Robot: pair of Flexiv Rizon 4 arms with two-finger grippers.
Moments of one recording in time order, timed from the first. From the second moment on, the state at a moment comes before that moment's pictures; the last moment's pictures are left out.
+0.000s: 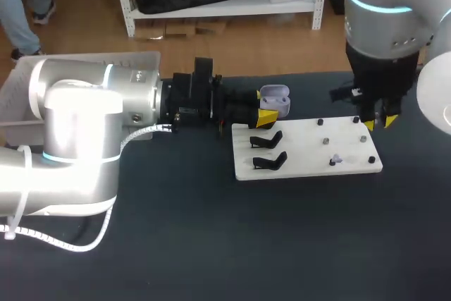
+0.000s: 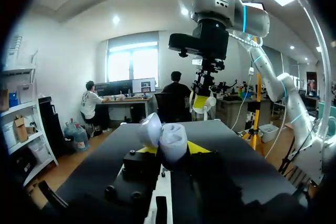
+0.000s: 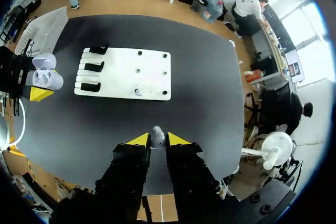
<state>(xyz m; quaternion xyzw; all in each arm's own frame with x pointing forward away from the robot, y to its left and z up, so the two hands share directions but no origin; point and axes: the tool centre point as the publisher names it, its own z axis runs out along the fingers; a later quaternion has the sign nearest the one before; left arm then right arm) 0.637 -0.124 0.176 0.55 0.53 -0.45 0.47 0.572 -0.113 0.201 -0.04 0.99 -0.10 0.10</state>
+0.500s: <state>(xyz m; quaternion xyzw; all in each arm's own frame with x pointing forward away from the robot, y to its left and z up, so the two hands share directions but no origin) 0.637 -0.124 0.176 0.55 0.53 -0.45 0.47 0.565 -0.095 0.211 0.08 0.99 -0.09 0.09</state>
